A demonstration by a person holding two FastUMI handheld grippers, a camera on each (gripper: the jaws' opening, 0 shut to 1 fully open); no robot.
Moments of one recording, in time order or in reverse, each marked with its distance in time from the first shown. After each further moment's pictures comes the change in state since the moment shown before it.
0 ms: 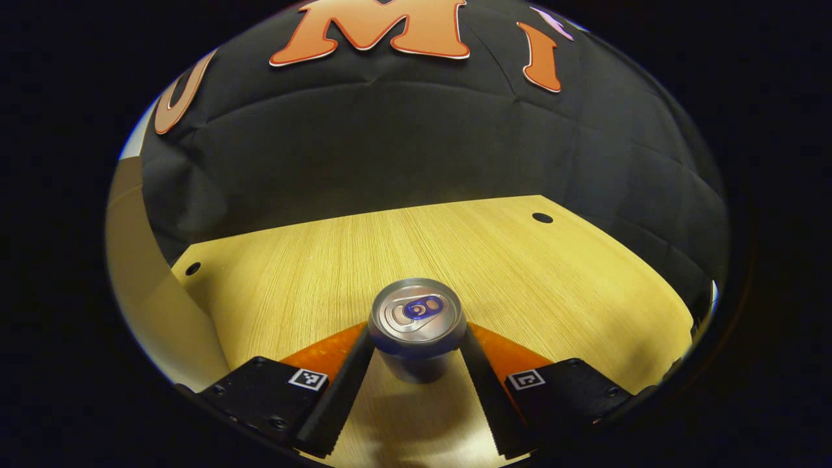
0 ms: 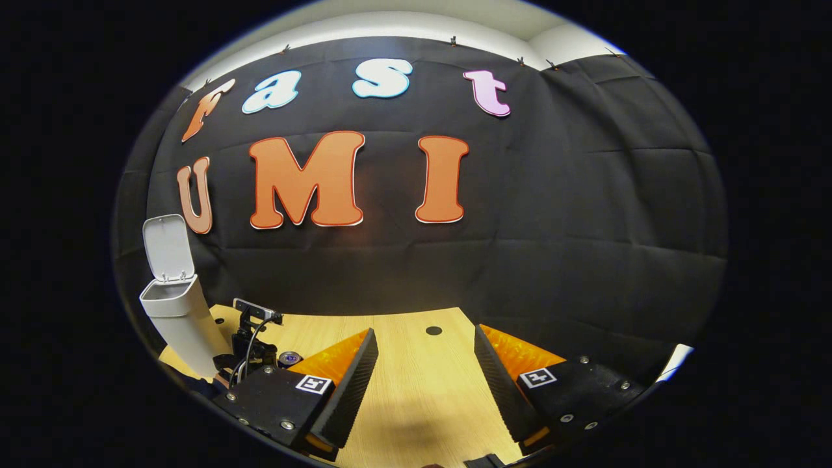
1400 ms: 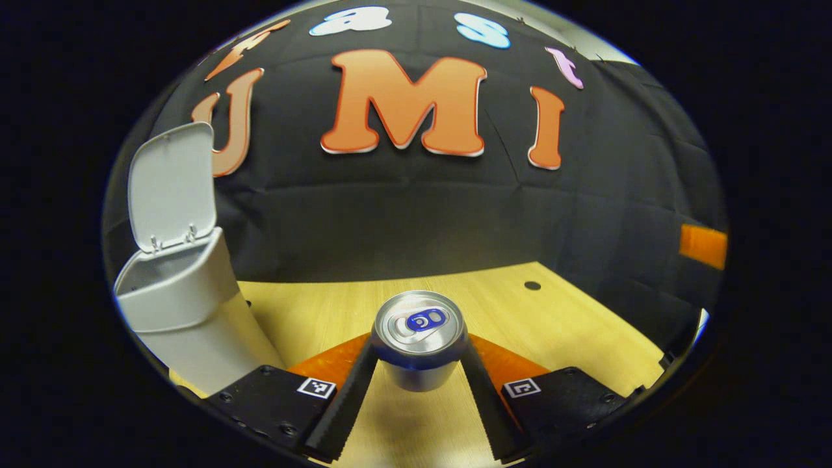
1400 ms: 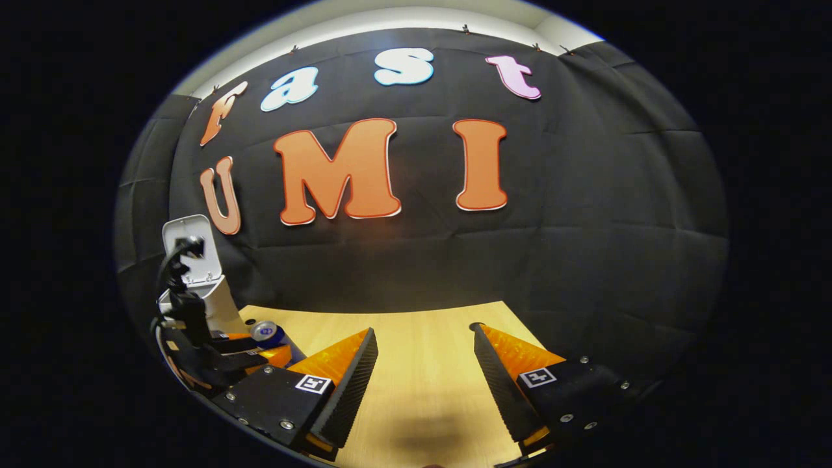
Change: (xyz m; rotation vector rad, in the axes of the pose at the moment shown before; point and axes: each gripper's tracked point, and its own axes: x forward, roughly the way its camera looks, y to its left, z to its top) left arm -0.166 0.033 0.117 -0.070 -0.260 0.075; right arm 0.031 0.067 -0.013 0.038 0.018 0.203
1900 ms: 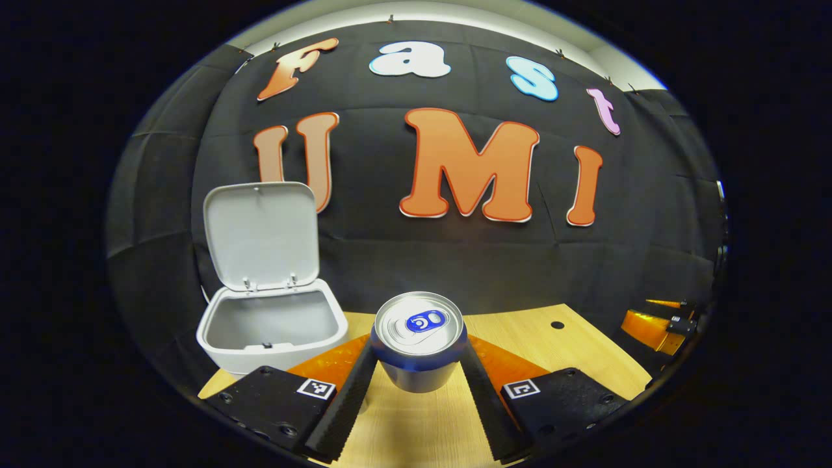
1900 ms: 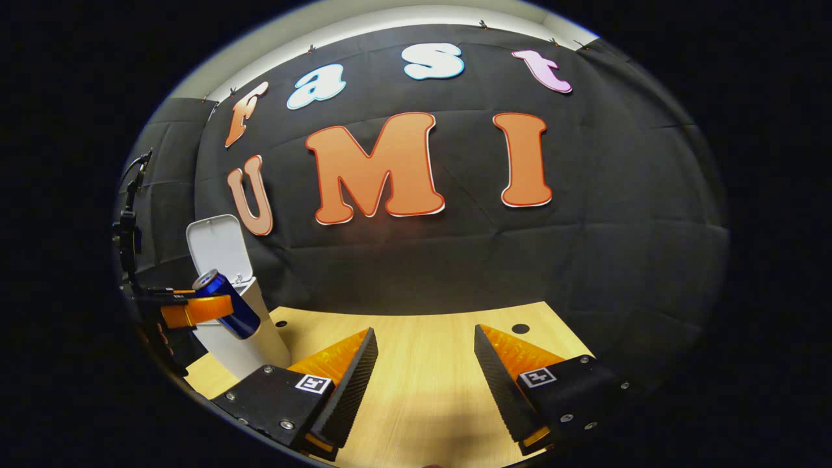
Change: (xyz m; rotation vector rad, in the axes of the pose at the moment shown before) left arm -0.111 0.098 0.089 -0.064 -0.119 0.170; right arm 0.023 0.059 -0.005 0.016 0.004 0.145
